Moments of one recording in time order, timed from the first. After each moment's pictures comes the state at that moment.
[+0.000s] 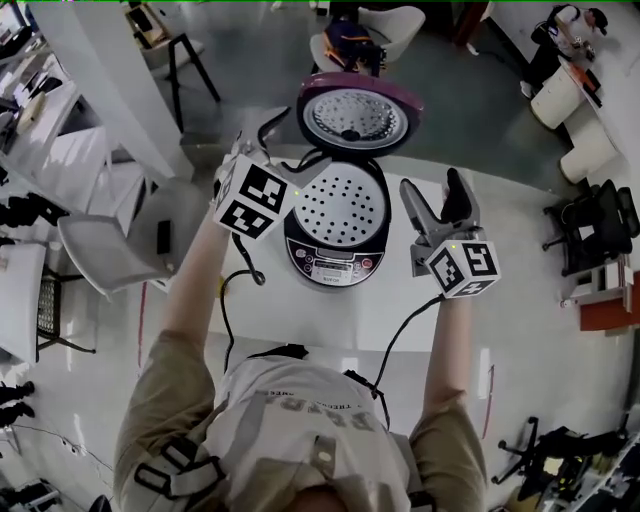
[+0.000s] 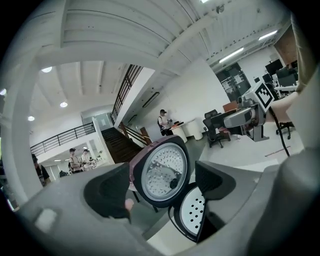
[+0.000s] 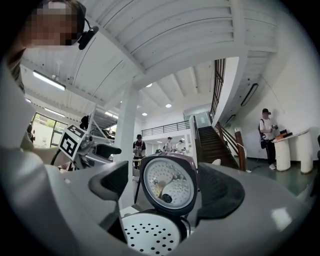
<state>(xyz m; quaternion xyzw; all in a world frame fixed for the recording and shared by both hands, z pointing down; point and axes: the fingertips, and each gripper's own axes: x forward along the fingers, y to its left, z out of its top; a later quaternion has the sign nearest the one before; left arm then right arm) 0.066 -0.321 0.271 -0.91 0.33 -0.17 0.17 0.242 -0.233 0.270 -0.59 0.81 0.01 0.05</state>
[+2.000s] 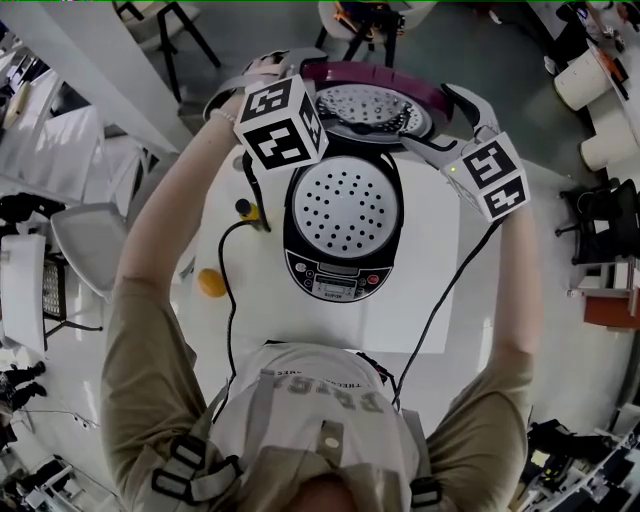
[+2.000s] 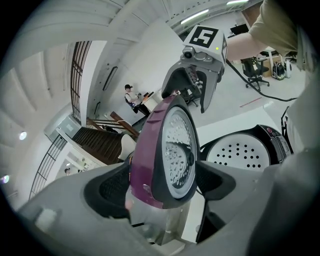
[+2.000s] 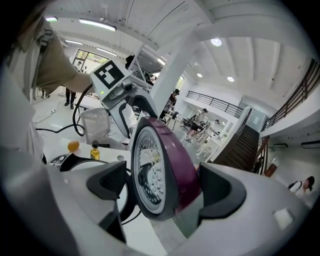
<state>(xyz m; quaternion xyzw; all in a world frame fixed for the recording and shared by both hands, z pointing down) 0.117 -0.445 0.314 -0.85 0.19 -0.41 0.28 0.218 -0.399 0.301 -0.38 0.85 0.12 -0.34</state>
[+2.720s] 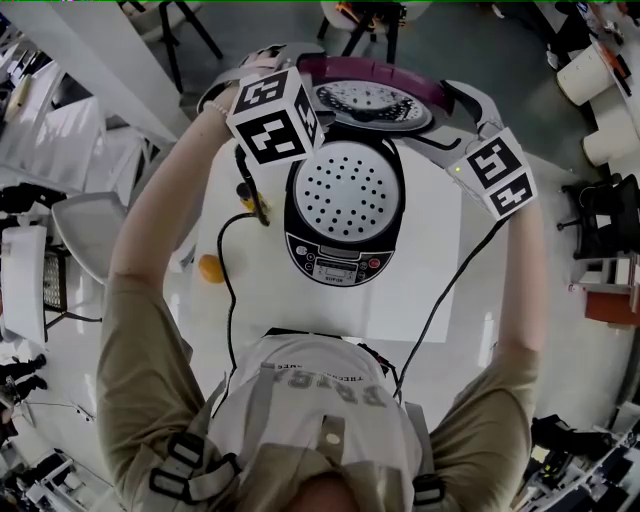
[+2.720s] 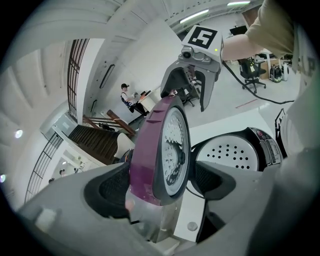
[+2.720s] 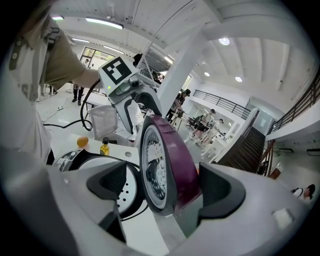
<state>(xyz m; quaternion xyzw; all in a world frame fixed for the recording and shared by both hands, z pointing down) 0.109 -0.417 0.316 -0.85 0.18 -0.42 0.27 0.211 -0.368 0.304 -0.35 0.85 0.13 -0.36</state>
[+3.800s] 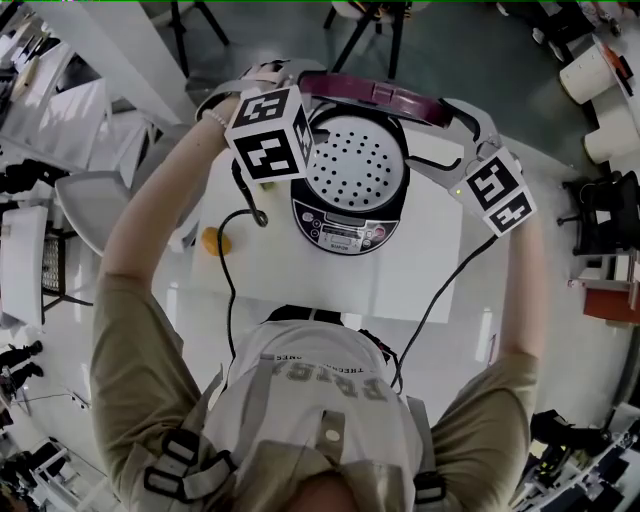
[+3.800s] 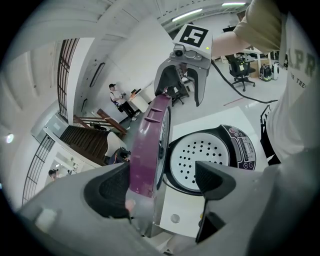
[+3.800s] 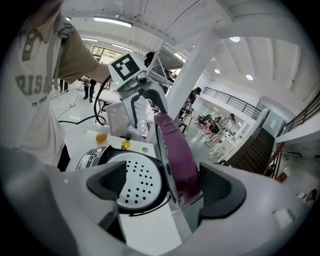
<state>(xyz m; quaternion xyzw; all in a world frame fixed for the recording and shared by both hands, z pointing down) 0.084 -0.332 0.343 -0.84 0.13 -0.45 0.26 0.192 -0.281 0.331 -0.30 0.86 0.13 -0.39</state>
